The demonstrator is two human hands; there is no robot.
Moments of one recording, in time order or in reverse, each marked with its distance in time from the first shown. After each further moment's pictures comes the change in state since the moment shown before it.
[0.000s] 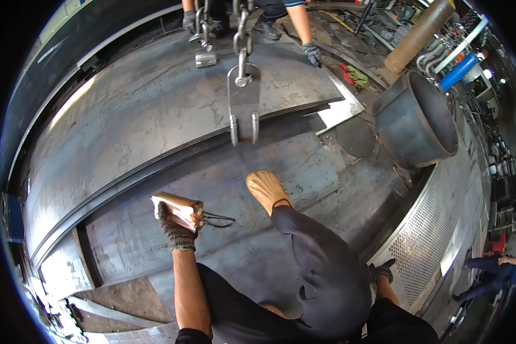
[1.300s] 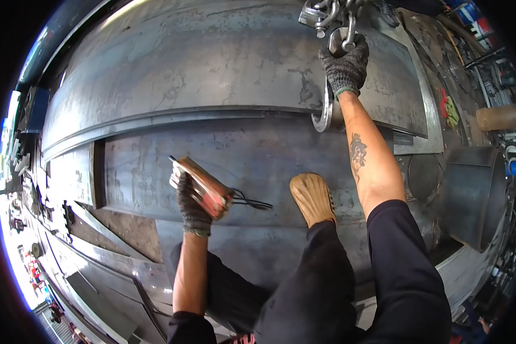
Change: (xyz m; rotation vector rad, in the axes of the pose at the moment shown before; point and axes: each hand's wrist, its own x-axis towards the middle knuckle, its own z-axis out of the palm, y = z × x) left_hand -0.012 0.018 -0.036 0.057 0.366 0.301; right_hand -0.435 -0.632 -0.233 1.056 0.496 -1.682
